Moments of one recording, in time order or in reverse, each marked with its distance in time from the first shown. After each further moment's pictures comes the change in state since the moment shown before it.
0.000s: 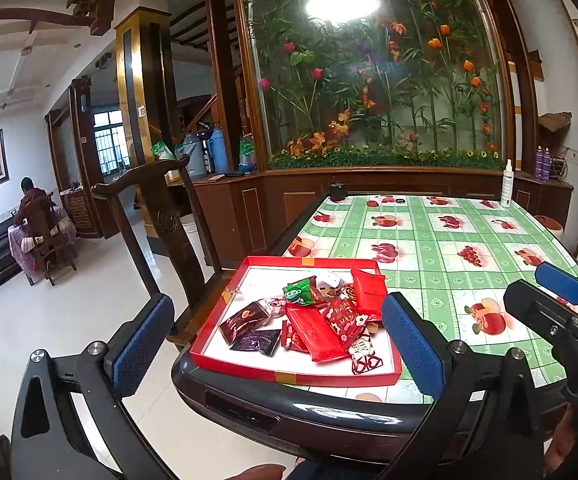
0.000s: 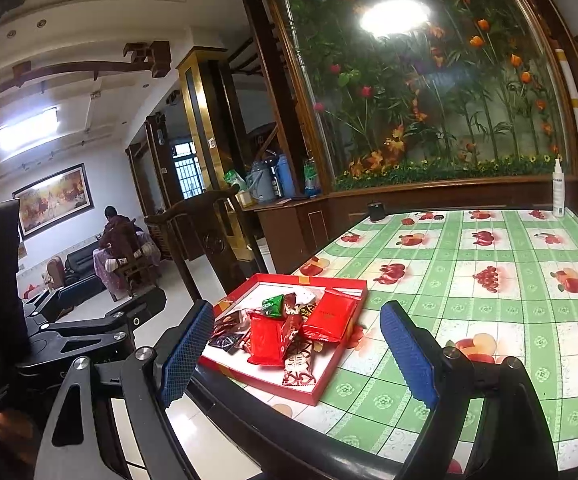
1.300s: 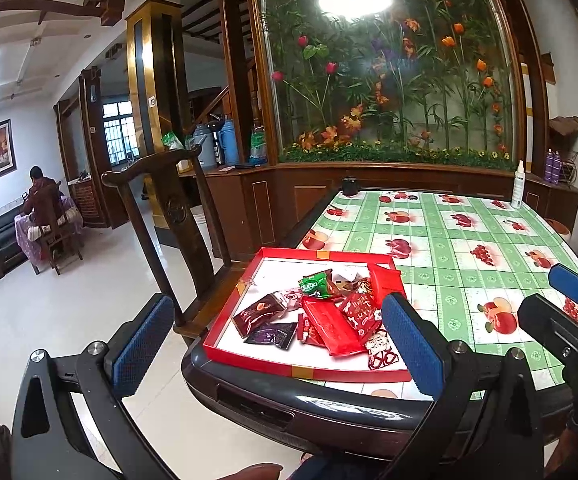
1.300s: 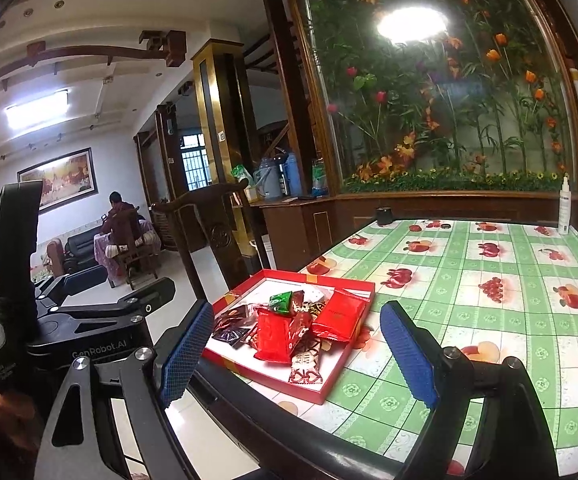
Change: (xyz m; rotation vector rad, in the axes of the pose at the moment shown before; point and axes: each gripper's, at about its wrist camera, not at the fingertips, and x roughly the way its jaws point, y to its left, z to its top) left arm 0.006 0.020 -0.002 -0.028 0.024 0.025; right arm 0.003 0.012 -0.005 -0.077 0.002 0.014
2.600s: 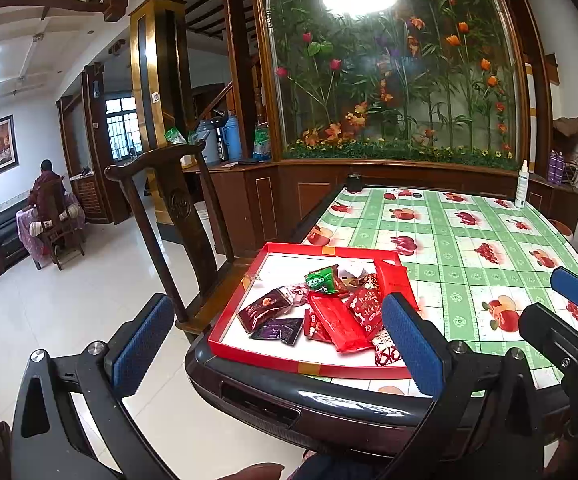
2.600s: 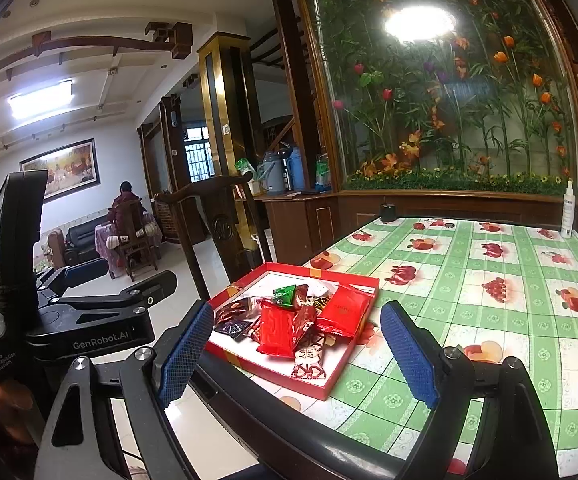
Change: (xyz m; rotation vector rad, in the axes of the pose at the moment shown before) left arm 0.006 0.009 -0.007 -0.007 0.005 0.009; right arm 0.003 0.000 -0.002 -0.020 0.012 0.010
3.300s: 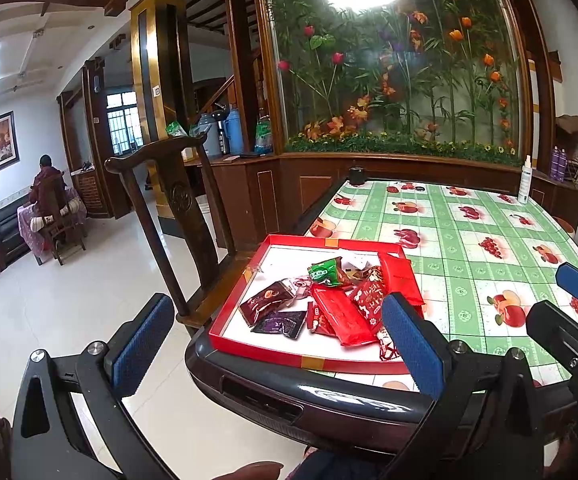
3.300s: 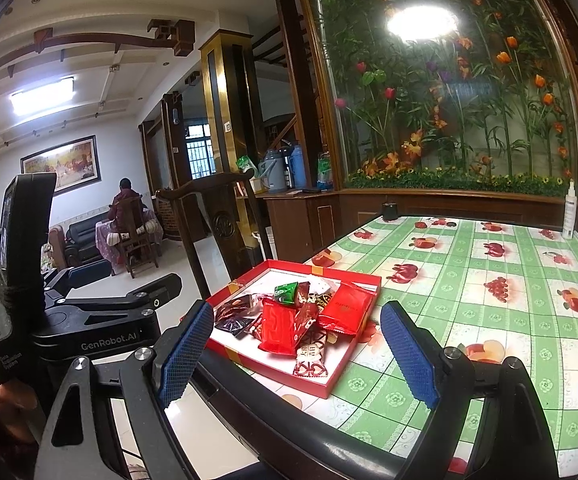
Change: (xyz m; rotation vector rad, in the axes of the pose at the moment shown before) left arm 0.008 0.002 -0.008 0.000 0.026 0.004; right arm -0.002 -0.003 -0.004 -0.012 0.012 0.012
